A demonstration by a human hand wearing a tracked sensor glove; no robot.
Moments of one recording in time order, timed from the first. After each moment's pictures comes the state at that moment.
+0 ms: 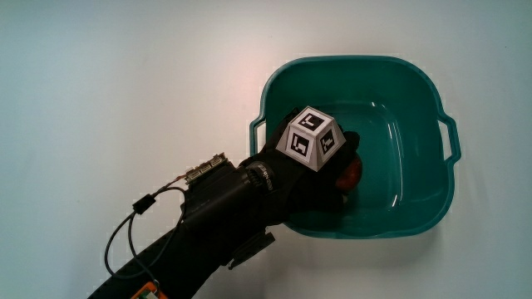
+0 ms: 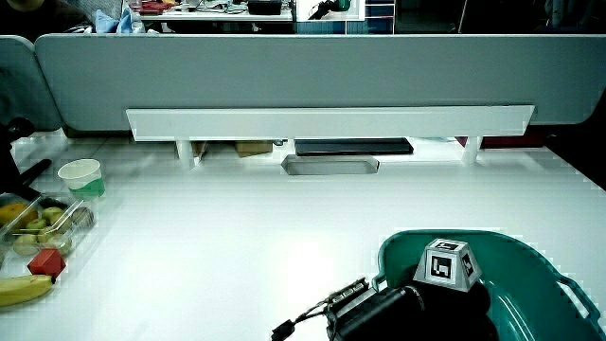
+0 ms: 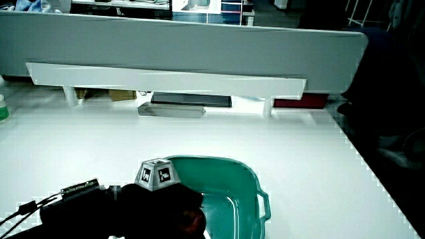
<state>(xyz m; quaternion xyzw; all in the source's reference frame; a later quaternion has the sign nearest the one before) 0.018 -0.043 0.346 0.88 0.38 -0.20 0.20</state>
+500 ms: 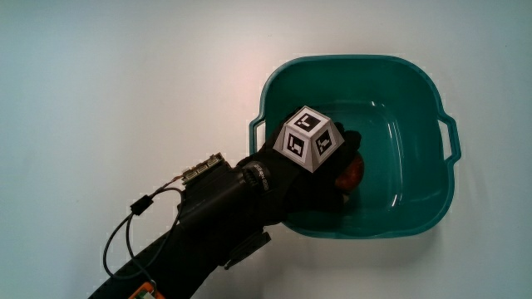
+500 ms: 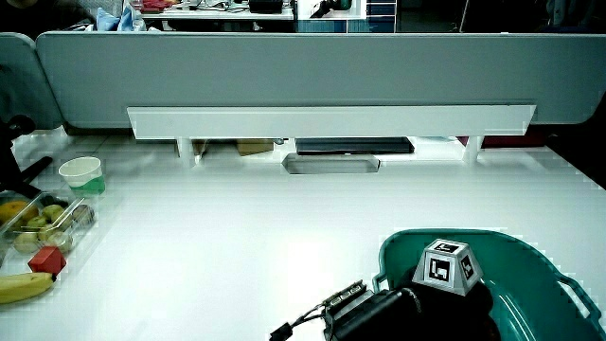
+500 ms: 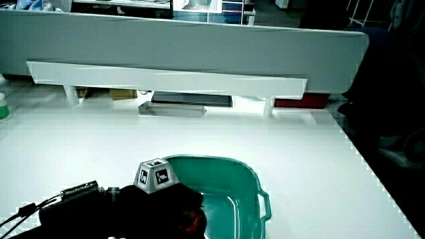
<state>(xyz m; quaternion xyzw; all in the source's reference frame) -0.036 -0.048 0.312 0.89 0.37 -0.21 0.17</state>
